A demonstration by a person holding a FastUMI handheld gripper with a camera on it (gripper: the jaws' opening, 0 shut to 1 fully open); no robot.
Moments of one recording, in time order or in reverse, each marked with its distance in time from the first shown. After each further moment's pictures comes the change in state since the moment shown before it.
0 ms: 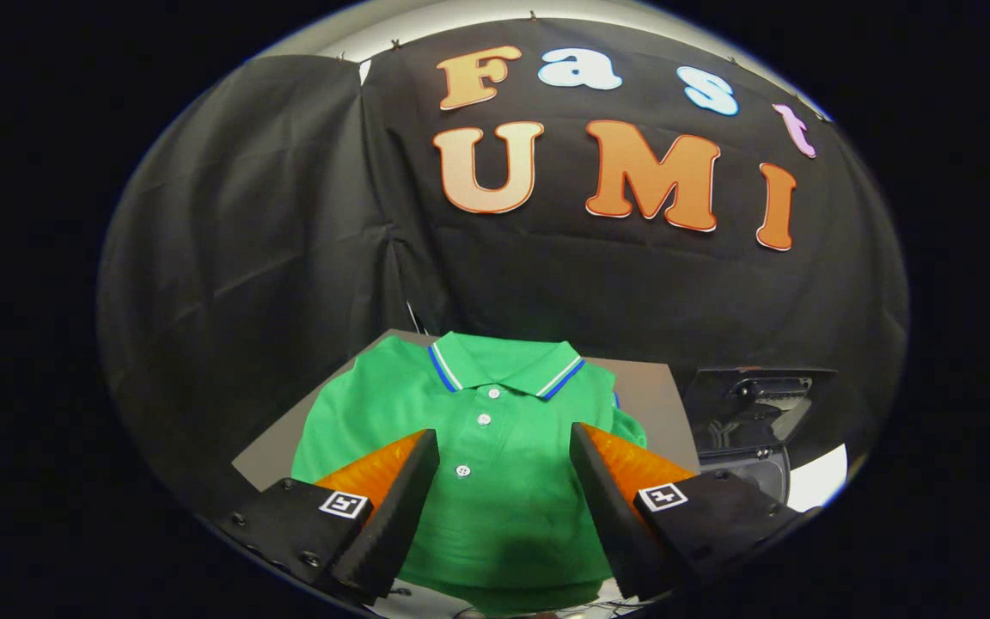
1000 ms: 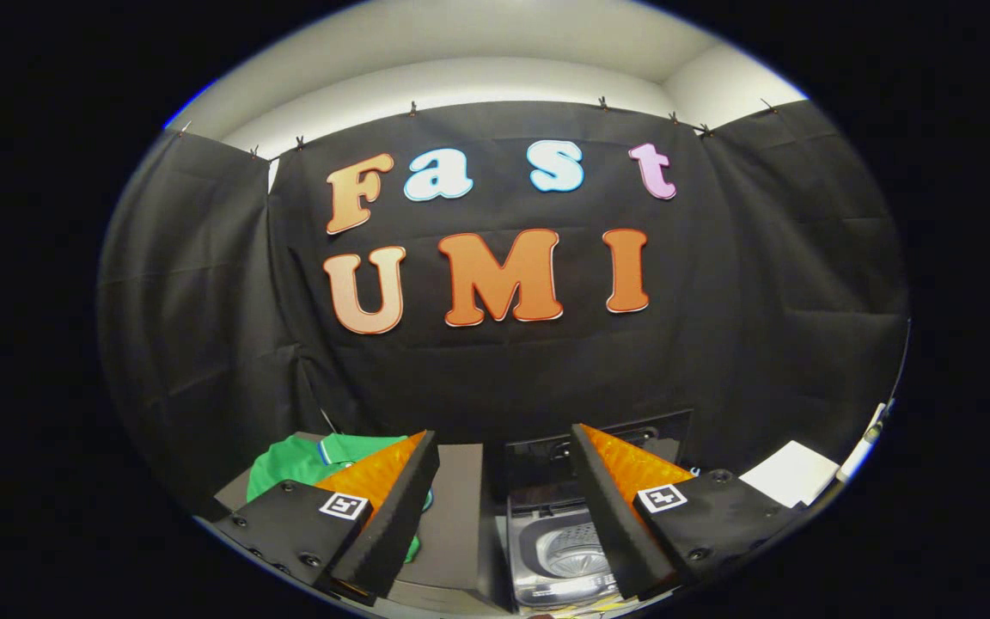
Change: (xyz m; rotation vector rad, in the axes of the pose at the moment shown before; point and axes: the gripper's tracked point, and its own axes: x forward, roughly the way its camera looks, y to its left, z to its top) arm -0.164 -0.177 0.069 0.178 -0.364 -0.250
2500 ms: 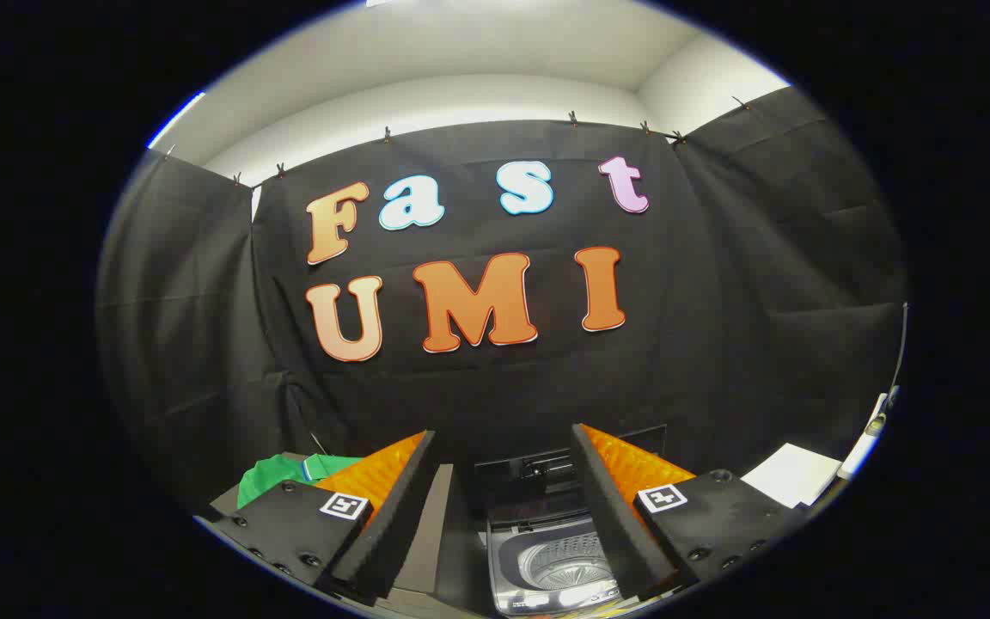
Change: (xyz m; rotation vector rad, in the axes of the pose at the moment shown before) arm -0.029 -0.070 0.026 0.038 -0.084 -0.051
